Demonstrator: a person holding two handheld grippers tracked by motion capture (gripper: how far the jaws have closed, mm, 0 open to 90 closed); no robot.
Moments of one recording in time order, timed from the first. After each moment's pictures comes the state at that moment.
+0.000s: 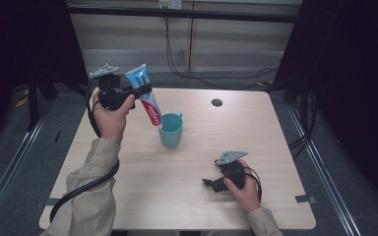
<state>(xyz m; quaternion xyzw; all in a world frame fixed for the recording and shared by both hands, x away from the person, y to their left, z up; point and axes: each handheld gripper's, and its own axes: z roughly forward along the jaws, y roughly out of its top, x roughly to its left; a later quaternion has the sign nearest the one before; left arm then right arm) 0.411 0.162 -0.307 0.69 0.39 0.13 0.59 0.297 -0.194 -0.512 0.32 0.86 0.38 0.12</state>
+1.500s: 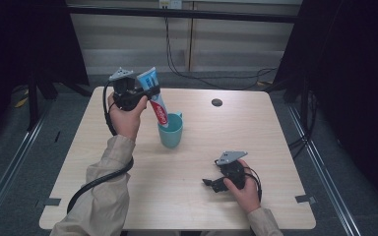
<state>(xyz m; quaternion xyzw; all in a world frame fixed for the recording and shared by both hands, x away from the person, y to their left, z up) 0.431 0.134 -0.335 0.69 0.41 0.15 0.57 0.297 -0.194 -0.512 0.32 0.86 0.38 0.12</state>
